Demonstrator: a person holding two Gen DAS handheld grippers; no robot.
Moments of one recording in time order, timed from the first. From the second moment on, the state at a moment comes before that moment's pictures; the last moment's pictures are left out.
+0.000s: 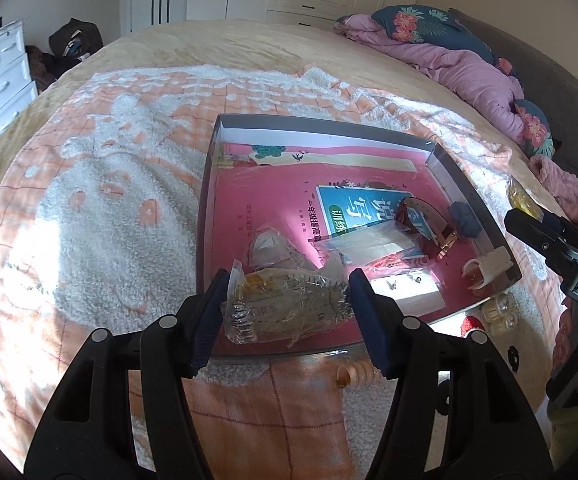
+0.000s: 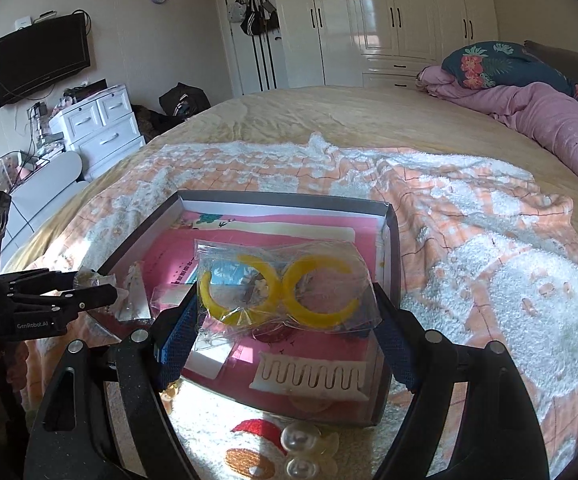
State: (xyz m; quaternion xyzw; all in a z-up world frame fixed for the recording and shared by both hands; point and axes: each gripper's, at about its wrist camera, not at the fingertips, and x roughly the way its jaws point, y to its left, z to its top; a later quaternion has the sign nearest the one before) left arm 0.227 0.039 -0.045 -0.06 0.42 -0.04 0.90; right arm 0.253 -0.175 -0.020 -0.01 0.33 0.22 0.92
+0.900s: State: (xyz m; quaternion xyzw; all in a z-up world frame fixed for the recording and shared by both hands) left arm 0.229 0.039 -0.048 -0.07 0.42 -0.05 0.90; right arm 0.269 -0.181 -0.046 0.05 0.37 0.21 0.90
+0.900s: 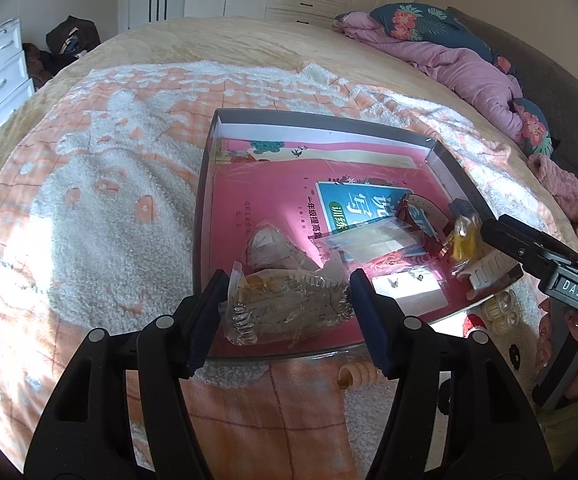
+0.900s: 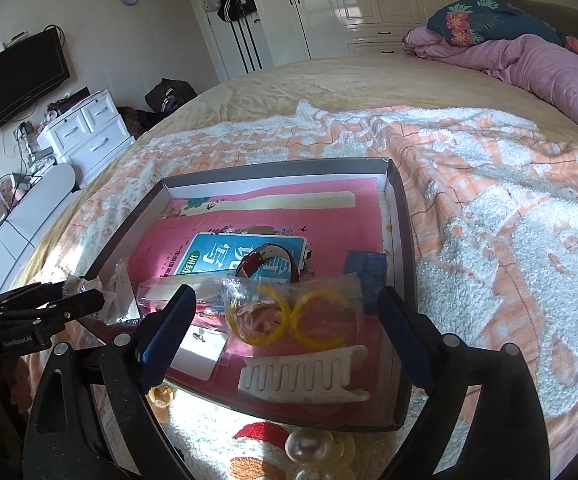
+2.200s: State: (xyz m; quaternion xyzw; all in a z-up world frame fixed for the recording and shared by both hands) left arm 0.177 0.017 -0.017 -0.05 0.39 -0.05 0.92; right arm 0.176 -0.214 -0.022 0.04 0.34 0.22 0.91
